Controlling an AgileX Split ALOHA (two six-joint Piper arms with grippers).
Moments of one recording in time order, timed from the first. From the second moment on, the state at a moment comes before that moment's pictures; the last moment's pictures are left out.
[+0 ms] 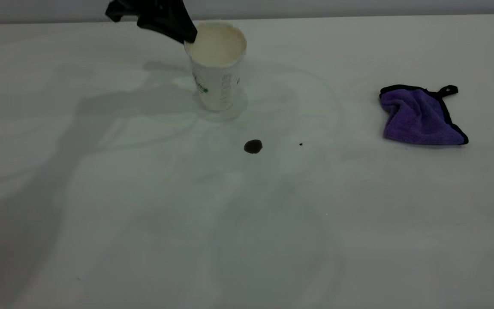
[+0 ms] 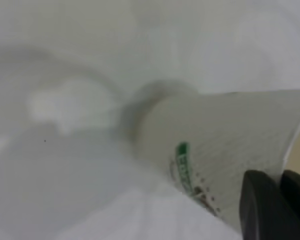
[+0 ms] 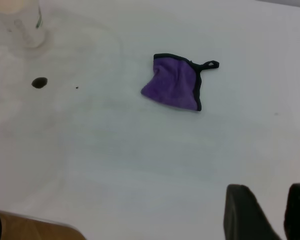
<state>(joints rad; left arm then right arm) -0.19 2.39 -1.74 -0.72 0.64 0.53 0.08 -0.02 -0.47 0.06 1.14 -0.09</state>
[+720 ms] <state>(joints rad) -0.18 2.08 -1.74 -0.58 0.80 0.67 0.08 -0.02 -0.47 0.06 1.14 -0.09</state>
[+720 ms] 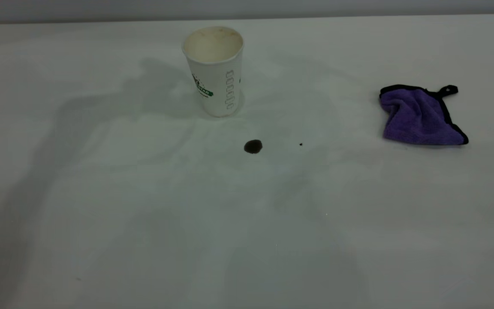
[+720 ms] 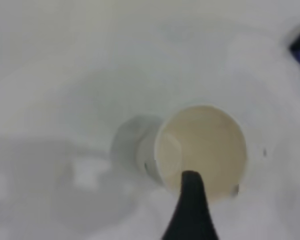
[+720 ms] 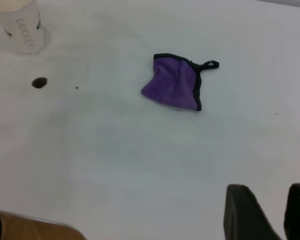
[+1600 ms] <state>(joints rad) -0.17 1.25 -1.22 0.06 1.17 0.08 0.08 -0.02 -0.47 0.06 1.14 -0.09</state>
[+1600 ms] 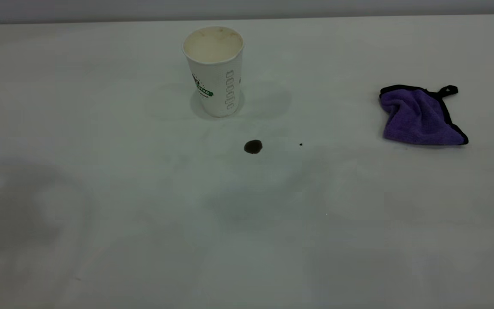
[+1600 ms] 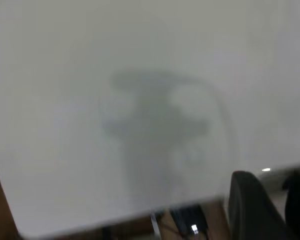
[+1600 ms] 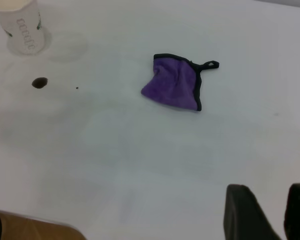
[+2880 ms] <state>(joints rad) 0.05 0.08 -0.50 0.10 1.12 -0.13 0.08 -0.02 -0.47 0.06 1.14 -0.09</state>
